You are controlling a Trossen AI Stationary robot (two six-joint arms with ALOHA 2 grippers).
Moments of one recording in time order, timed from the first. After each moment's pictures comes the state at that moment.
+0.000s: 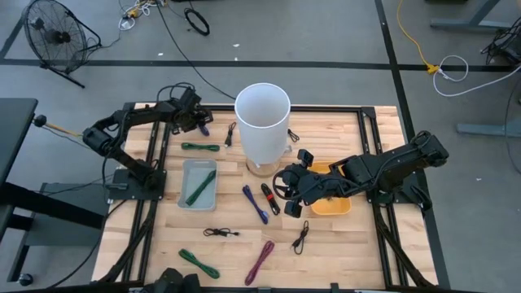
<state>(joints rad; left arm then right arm) 0.97 1.53 0.76 -0.36 -0.05 -0.86 0.37 1.56 1.59 -0.78 0.51 0.36</state>
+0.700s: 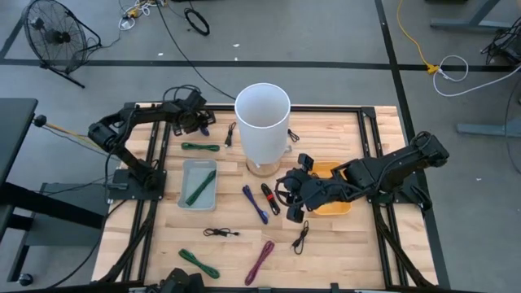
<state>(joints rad) 0.94 1.59 0.78 -0.36 -0.10 -0.91 0.40 1.56 1.59 -0.78 0.51 0.36</state>
